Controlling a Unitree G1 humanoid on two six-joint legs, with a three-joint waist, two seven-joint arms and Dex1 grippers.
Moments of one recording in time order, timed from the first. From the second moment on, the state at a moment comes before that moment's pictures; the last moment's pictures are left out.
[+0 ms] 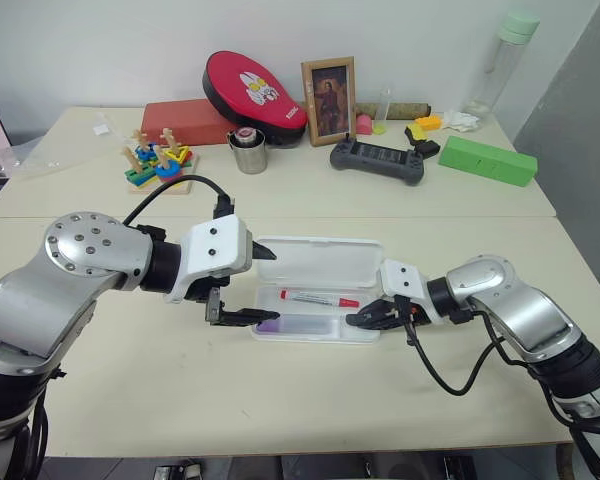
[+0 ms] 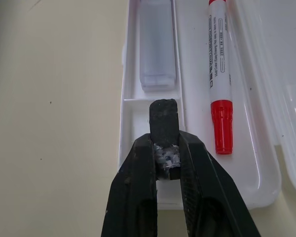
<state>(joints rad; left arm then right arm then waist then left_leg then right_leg) -0.51 1.08 -0.07 -0.54 -0.47 0.71 -1.17 -0.54 -0.73 0.42 -0.20 0.20 0.55 1.20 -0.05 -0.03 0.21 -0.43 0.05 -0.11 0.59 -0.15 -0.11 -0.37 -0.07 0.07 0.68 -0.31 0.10</state>
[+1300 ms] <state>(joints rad) -0.21 1.08 0.47 -0.63 -0.85 1.00 -0.96 -0.70 -0.78 0.24 -0.10 0.24 0.55 1.20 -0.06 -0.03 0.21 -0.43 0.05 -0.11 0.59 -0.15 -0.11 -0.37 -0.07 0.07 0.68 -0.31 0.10</state>
